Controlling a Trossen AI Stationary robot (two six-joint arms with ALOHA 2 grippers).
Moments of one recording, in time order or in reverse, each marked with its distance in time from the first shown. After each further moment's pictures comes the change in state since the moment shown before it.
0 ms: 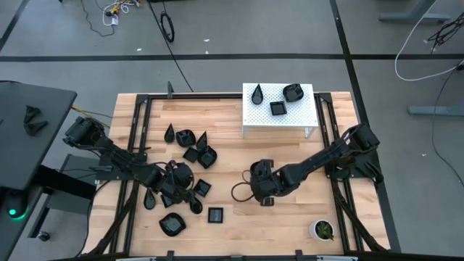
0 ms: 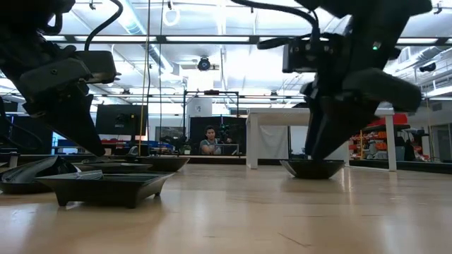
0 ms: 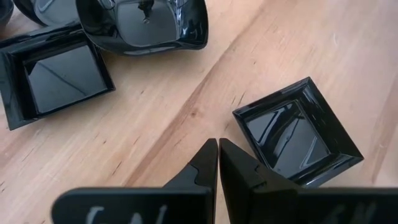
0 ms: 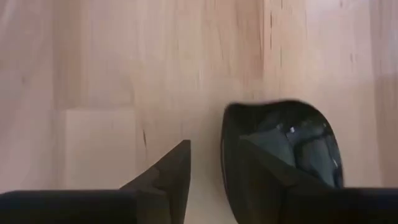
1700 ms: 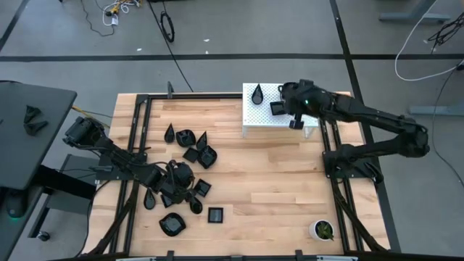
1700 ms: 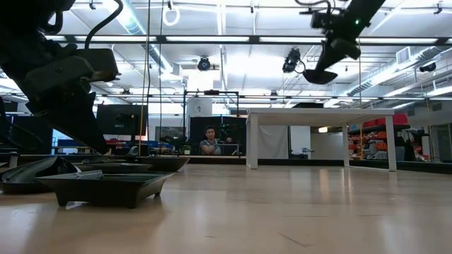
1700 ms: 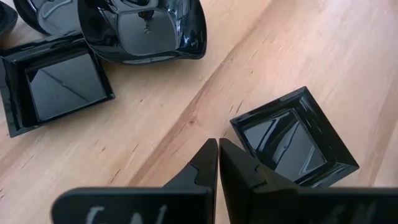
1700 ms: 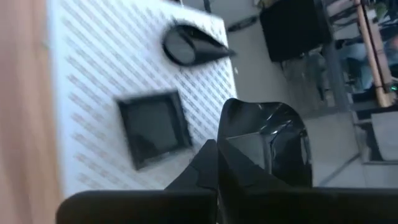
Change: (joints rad) left arm 0.000 0.000 0.000 0.016 -0.022 0.001; right arm -0.816 -0.691 0.018 -0.256 0.059 -0.901
